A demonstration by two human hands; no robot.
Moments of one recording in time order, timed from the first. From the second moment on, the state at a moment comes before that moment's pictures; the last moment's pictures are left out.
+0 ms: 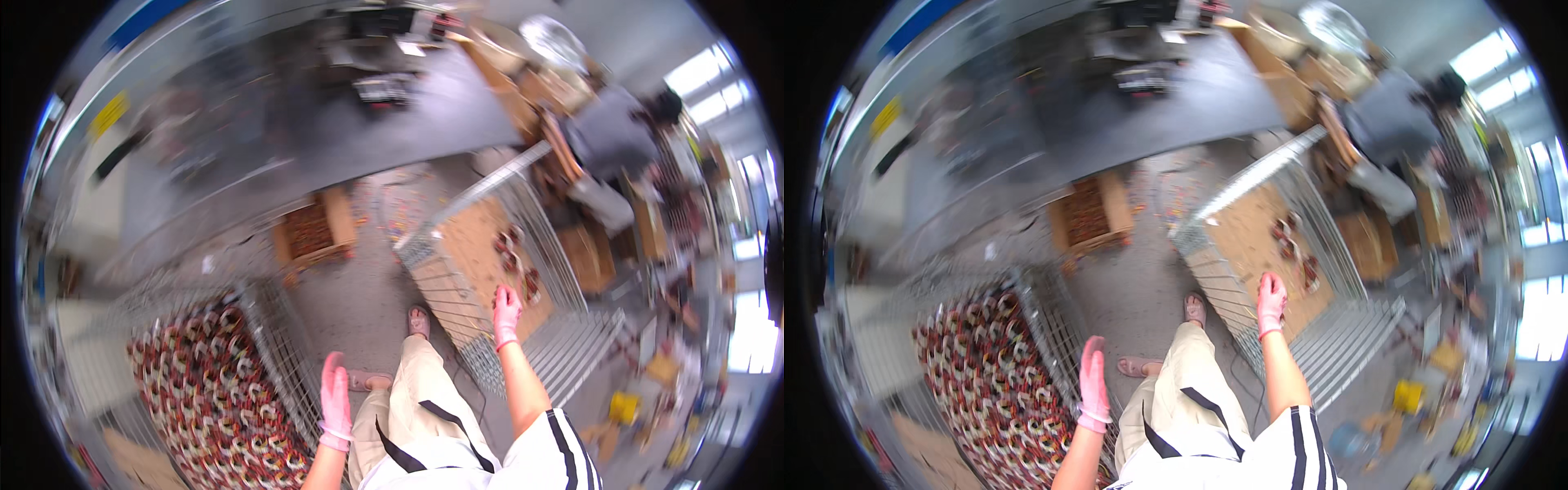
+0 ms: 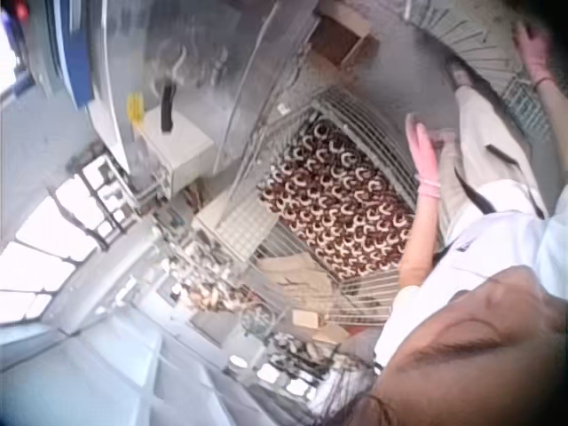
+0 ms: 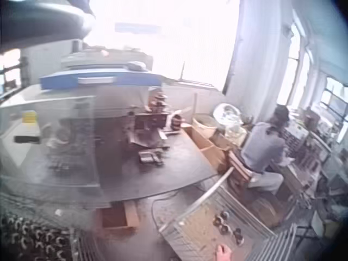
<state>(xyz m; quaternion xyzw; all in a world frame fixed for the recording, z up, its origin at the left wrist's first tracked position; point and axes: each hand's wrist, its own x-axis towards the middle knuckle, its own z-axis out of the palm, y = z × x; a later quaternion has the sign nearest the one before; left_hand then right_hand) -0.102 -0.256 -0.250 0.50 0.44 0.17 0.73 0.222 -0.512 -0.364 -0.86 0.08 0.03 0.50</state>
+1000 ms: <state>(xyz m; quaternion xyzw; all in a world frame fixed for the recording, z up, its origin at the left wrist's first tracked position) 0.290 -0.356 -0.382 0.99 0.08 -0.12 0.03 0.283 -0.831 -0.792 -0.90 0.00 0.39 -0.20</state>
